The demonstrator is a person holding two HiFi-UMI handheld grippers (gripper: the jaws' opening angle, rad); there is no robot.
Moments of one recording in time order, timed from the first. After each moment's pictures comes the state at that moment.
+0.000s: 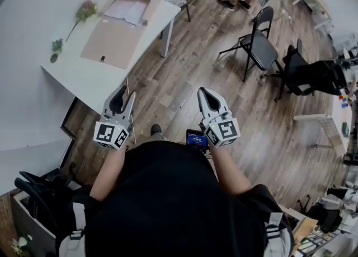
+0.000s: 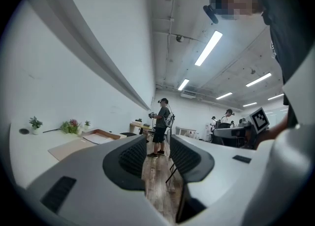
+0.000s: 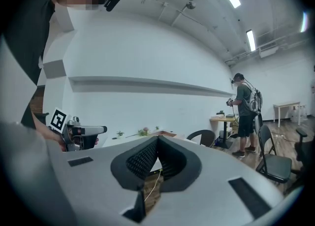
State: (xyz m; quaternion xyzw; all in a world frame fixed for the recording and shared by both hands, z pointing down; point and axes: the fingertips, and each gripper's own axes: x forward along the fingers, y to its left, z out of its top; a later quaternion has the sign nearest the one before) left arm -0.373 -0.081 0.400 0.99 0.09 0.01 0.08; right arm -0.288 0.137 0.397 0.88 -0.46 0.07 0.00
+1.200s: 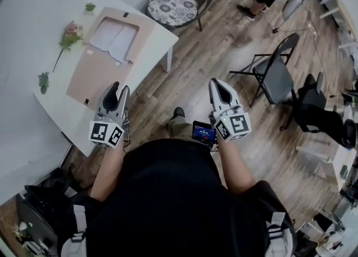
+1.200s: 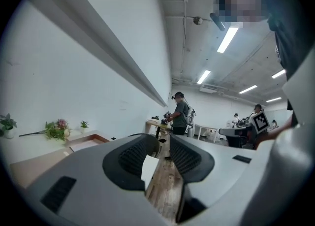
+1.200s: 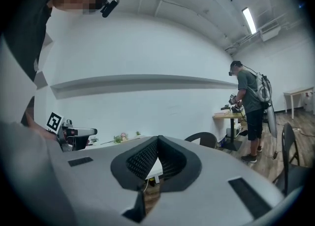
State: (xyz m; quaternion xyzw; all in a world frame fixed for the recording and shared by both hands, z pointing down) left arm -0.063 -0.137 0.408 0.99 -0.01 0.04 0.09; right arm 0.086 0.111 0.413 0.86 -0.50 0.09 -0.03
